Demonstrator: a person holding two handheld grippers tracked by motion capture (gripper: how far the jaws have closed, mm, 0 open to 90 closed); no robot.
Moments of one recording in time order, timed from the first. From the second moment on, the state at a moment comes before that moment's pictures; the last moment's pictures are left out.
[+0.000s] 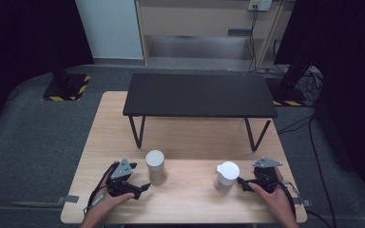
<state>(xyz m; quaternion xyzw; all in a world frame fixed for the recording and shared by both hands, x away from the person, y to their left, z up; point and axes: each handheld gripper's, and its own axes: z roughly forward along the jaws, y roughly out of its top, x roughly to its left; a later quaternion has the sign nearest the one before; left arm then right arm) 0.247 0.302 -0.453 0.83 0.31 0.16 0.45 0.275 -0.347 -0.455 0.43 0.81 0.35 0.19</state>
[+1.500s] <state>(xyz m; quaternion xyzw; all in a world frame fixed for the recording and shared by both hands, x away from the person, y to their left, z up) 0.253 0.290 -0.445 0.80 0.29 0.17 0.50 0.275 -0.347 -0.455 0.43 0.81 0.35 0.19</state>
